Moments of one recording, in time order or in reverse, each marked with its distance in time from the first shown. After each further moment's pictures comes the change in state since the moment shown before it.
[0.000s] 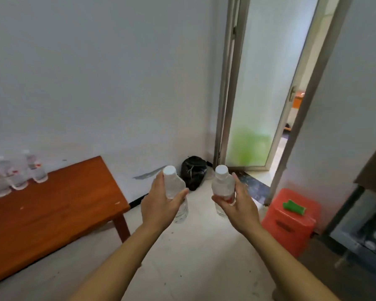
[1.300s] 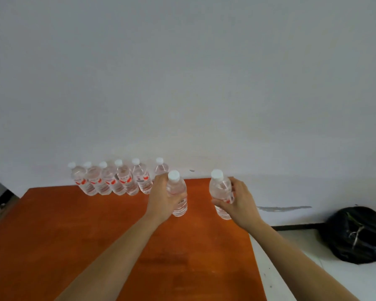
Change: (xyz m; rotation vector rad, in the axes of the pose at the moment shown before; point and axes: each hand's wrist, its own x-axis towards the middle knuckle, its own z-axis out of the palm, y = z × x) left_hand 0.382 -0.509 -0.224 0.057 0.230 -0.491; right_hand 0.359 -0.240 0.648 0.159 -0.686 -0.299
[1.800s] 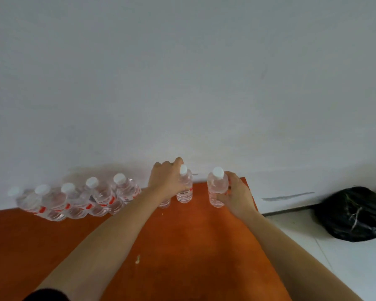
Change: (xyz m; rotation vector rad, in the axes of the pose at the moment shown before) left_hand 0.227 -0.105 0.043 0.733 -0.302 0.257; right_hand 0.165 0.041 0.111 -0.108 -0.027 0.306
